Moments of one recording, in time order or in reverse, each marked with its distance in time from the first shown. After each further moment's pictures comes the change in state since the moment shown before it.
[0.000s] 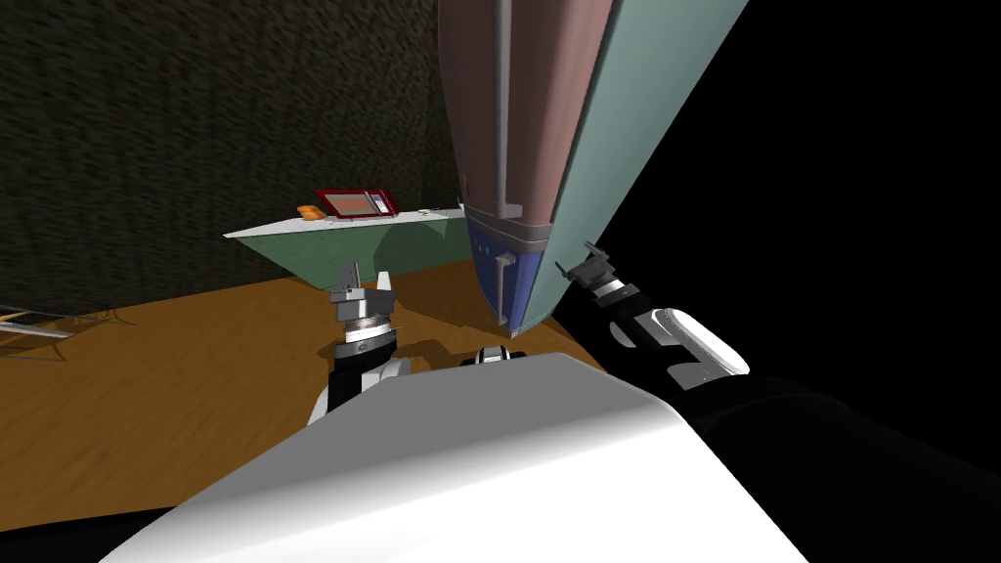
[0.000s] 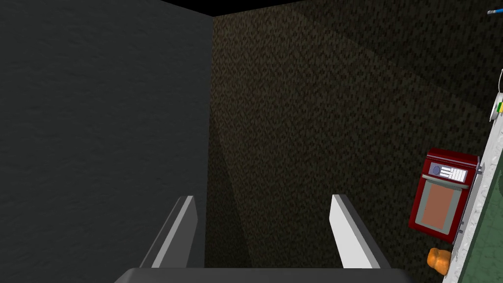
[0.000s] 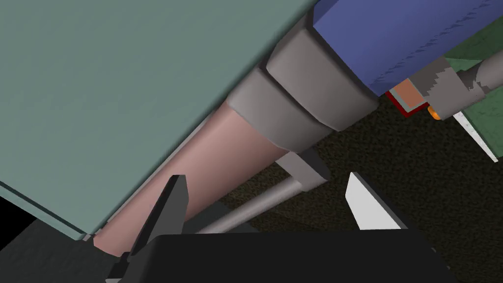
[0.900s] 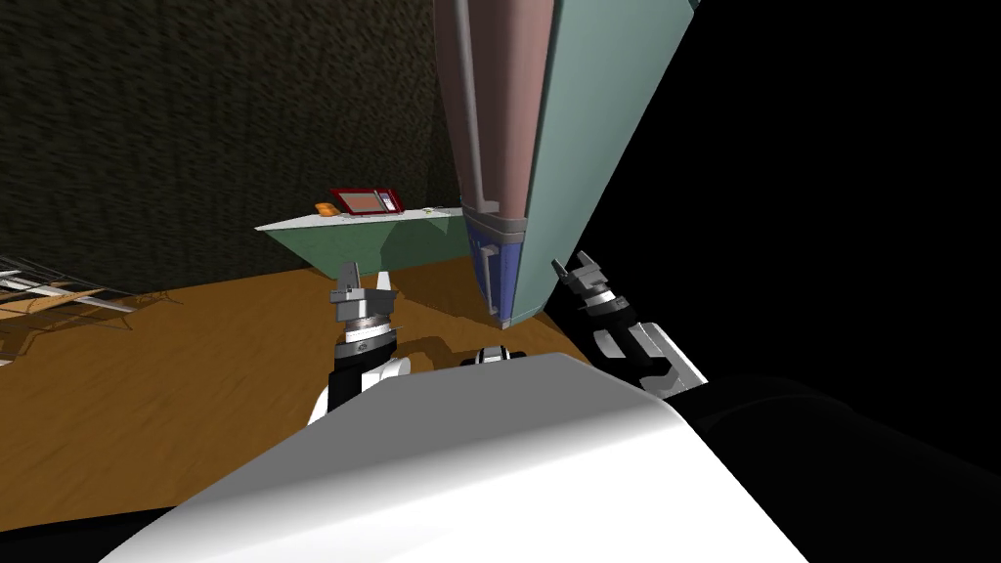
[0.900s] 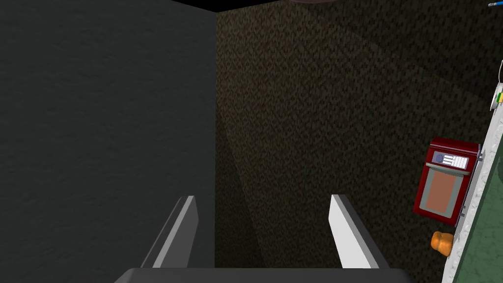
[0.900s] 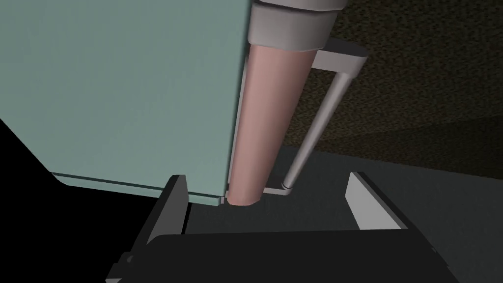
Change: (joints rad) left arm 0.000 0.000 0.000 0.000 0.000 0.000 0.000; right arm -0.007 0.249 0.090 -0.022 -0.156 -0.134 -0.219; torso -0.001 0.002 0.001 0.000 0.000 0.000
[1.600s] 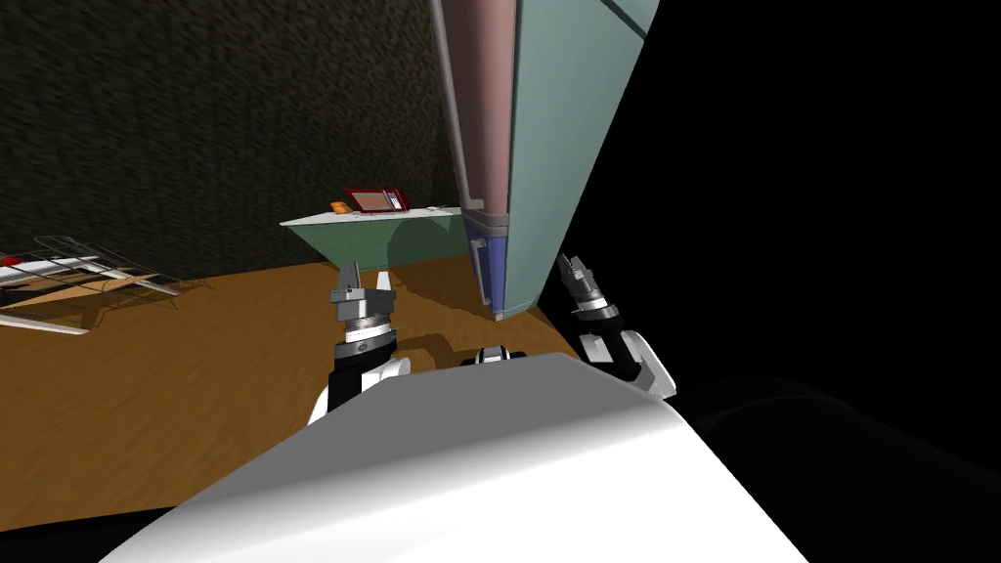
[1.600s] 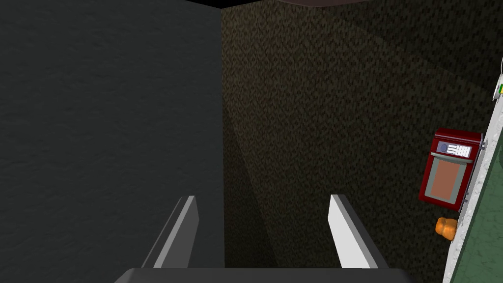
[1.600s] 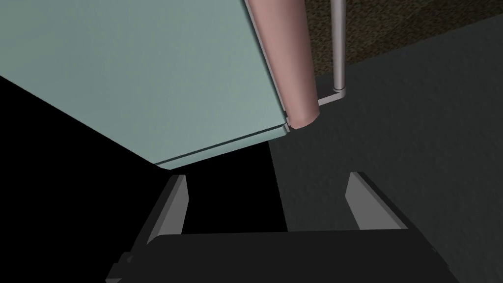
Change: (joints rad) left arm 0.000 0.000 0.000 0.000 0.000 0.000 0.000; right arm -0.010 0.203 0.084 0.017 -0.142 -0.117 -0.196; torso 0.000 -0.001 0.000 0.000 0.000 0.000
